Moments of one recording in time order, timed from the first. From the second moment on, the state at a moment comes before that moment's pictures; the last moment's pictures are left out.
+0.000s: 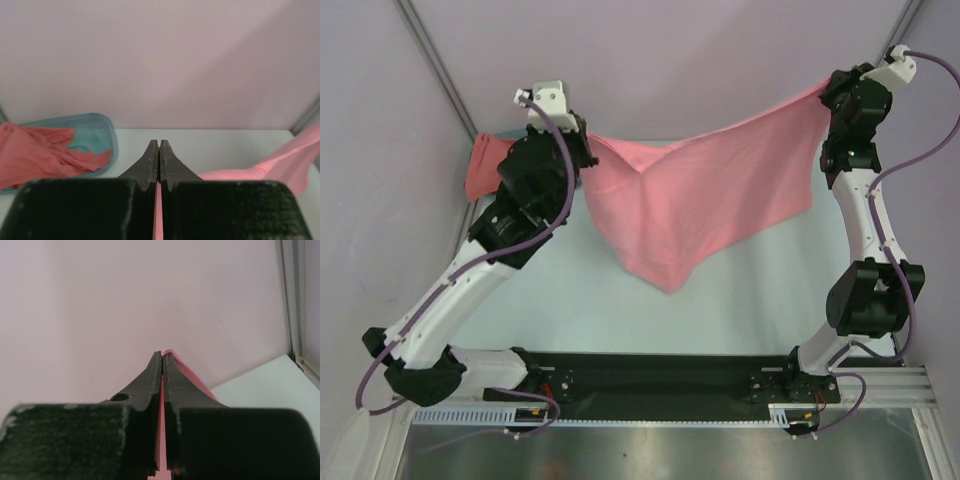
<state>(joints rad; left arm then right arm) -0.79 1.20 1.56 -0.24 -0.66 -0.08 -0.09 1.63 1.62 0.17 0.22 0.47</state>
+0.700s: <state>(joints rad) -0.75 1.47 2.04 0.07 -0.89 0.53 -0.04 1.84 2.04 0.29 0.26 0.40</state>
